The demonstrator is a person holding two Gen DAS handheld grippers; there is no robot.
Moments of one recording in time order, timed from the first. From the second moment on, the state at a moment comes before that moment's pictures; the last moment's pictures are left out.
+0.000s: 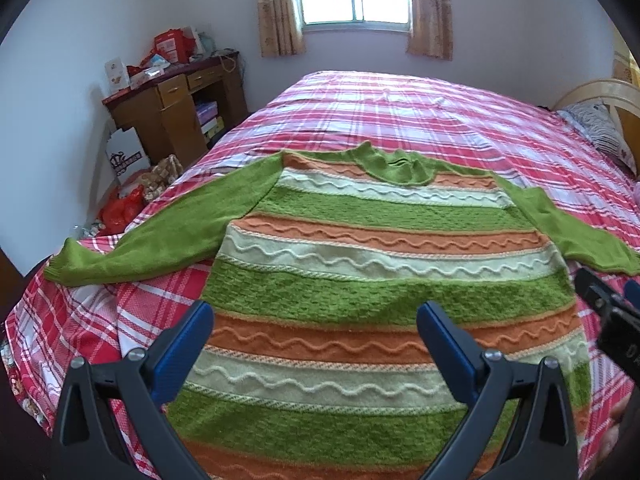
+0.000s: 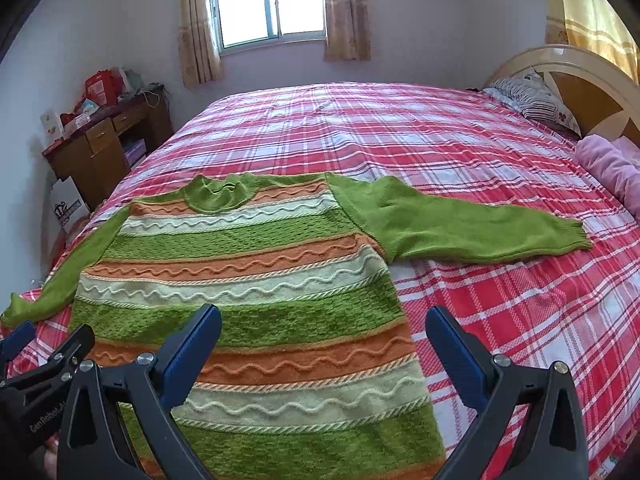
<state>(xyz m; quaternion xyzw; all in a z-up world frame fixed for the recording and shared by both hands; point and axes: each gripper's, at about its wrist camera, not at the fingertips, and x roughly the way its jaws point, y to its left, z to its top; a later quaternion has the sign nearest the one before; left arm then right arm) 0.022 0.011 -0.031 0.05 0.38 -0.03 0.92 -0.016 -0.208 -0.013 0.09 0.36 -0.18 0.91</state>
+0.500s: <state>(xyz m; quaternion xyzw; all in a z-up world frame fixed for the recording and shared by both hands) 0.080 0.046 -0.093 0.02 0.43 0.03 0.90 -0.054 -0.442 -0.037 0.26 0.30 -0.29 0.87</state>
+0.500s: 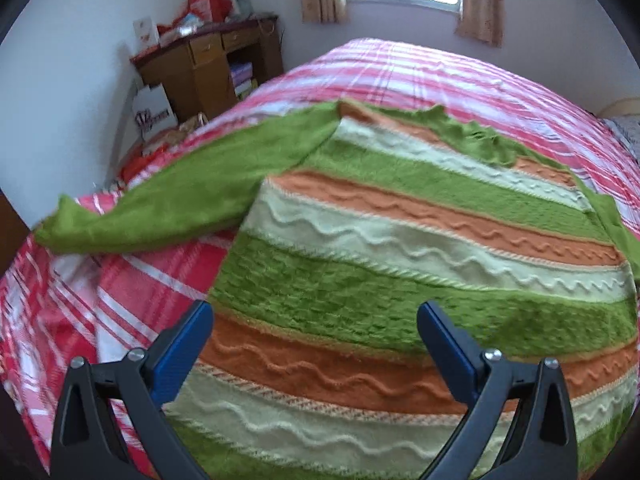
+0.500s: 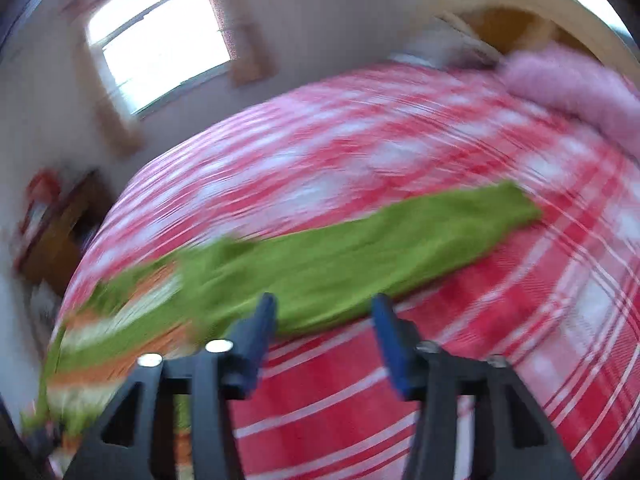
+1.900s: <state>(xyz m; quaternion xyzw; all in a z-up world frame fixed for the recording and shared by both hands) 0.050 0.100 -0.054 -0.03 0.35 0.00 0.94 0.057 -0.333 0.048 0.33 0.23 -0.02 0.92</state>
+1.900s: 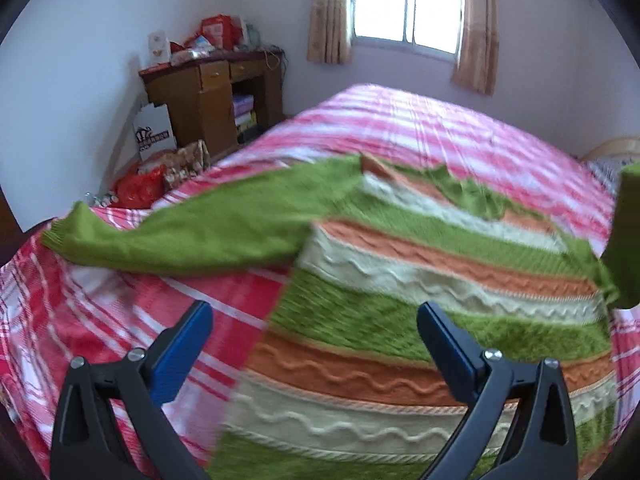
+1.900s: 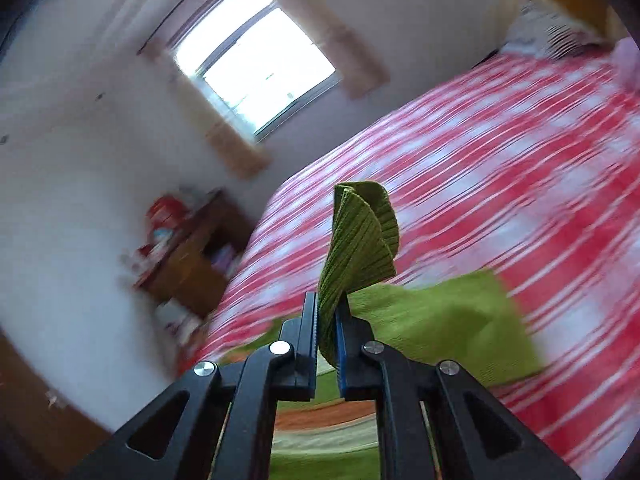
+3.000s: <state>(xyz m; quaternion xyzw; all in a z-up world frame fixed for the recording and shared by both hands) 0.067 0.186 -0.066 -0.07 0.34 0.05 0.94 0.181 -0.063 -0.084 0.21 0.34 0.17 0.90</state>
